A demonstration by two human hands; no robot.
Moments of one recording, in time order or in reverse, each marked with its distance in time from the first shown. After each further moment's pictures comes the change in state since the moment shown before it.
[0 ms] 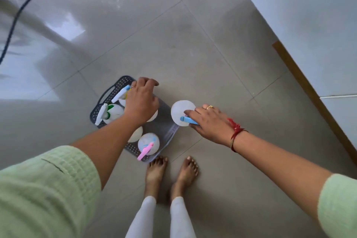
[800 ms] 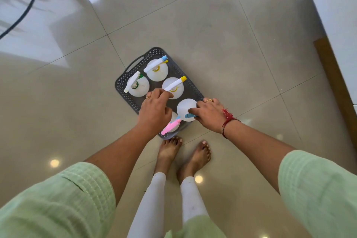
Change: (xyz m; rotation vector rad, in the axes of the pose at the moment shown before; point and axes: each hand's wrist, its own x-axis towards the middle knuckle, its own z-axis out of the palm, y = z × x) left_hand -0.091 -0.084 0.029 -0.099 -0.074 -0.066; right_hand 0.058 -0.069 0.067 -0.187 -0.175 -0.123
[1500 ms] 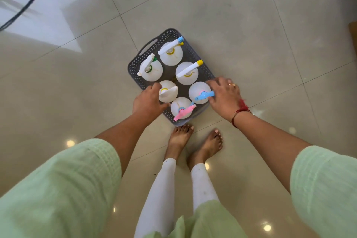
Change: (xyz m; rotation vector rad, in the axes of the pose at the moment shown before) left_hand -0.008 -0.064 0.012 0.093 -0.144 -0.247; right_hand 0.013 -0.011 0.013 0.335 0.280 0.315
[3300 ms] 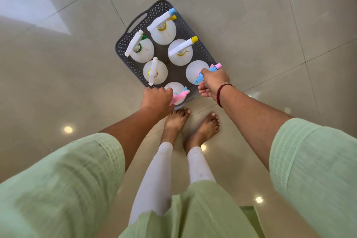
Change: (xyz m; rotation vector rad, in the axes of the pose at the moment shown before) left_hand -0.002 0.012 0.062 0.613 -0.064 0.349; right_hand 0.020 -0.024 0.025 1.020 -0.200 0.931
